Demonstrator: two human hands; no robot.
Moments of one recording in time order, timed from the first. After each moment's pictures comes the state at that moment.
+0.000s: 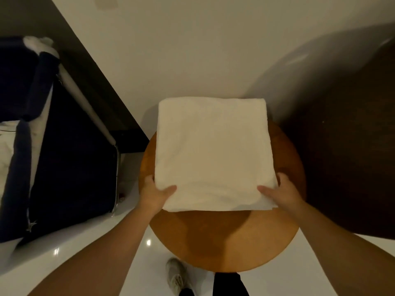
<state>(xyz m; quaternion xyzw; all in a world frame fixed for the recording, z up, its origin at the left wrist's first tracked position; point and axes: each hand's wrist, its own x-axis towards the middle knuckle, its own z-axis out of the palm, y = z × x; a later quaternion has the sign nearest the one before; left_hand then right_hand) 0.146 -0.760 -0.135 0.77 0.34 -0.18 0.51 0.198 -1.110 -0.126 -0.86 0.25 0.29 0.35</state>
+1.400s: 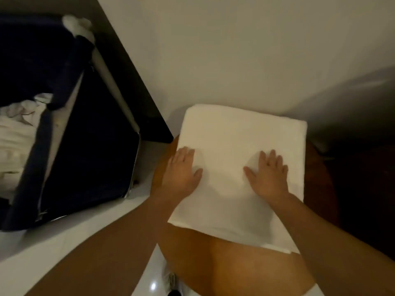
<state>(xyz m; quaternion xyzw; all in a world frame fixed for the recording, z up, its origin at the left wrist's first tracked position) 0.238 -0.768 -0.132 0.95 0.14 -0.16 0.22 0.316 -1.000 -0.140 -0.96 -0.06 0.26 0.06</state>
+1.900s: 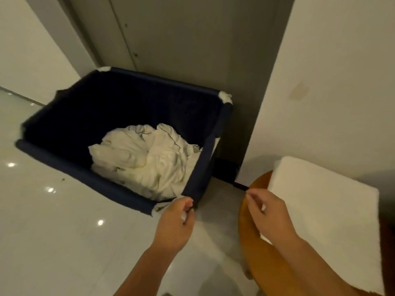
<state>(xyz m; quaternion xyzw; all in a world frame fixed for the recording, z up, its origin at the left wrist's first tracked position) -0.070 -0.593 0.075 0.84 0.35 0.07 0.40 0.083 -0.771 0.088 -0.87 -0.24 0.15 0.40</state>
